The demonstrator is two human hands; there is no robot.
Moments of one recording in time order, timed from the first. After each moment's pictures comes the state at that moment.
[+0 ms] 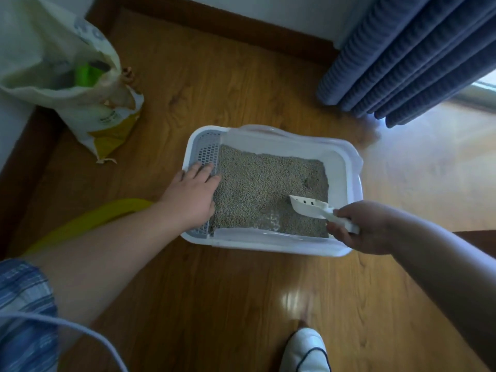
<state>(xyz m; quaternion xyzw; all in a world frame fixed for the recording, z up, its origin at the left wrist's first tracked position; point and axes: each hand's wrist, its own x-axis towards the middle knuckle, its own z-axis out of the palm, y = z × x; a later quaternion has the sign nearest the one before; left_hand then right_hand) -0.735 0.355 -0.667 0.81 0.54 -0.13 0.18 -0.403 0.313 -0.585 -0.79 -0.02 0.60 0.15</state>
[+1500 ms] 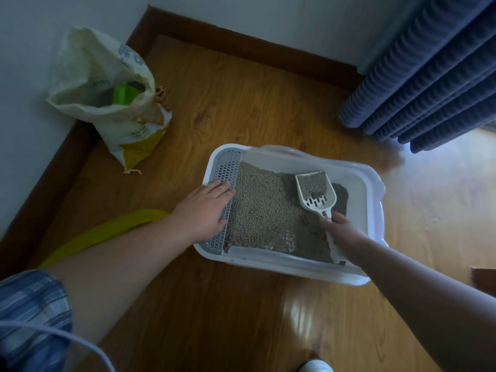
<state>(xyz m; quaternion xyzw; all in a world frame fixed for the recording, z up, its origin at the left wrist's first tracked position) -0.752 0.356 -0.673 0.82 0.53 -0.09 0.22 -0.410 0.333 -0.683 -0.77 -0.35 0.52 0.11</state>
